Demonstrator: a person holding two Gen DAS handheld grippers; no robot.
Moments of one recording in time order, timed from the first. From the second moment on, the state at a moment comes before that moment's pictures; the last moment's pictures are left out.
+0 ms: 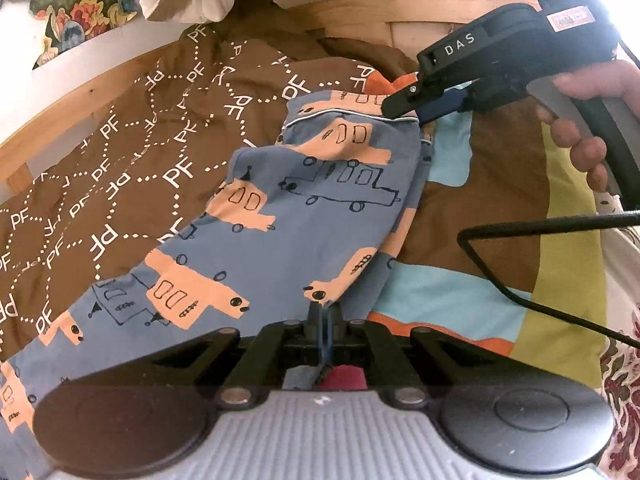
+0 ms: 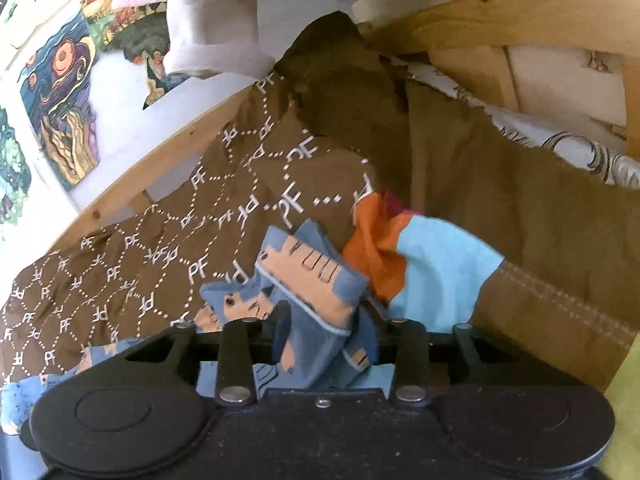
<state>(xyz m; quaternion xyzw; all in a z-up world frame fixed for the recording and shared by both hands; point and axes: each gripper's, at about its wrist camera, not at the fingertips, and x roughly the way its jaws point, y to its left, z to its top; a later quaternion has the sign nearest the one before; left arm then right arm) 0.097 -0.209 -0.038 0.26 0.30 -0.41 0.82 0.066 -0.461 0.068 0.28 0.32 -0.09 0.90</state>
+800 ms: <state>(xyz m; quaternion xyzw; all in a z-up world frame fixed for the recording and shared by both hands) 0.104 -0.184 -0.026 0.18 0.33 -0.43 0.82 0.123 -0.436 0.094 -0.03 0.36 -0.02 0.93</state>
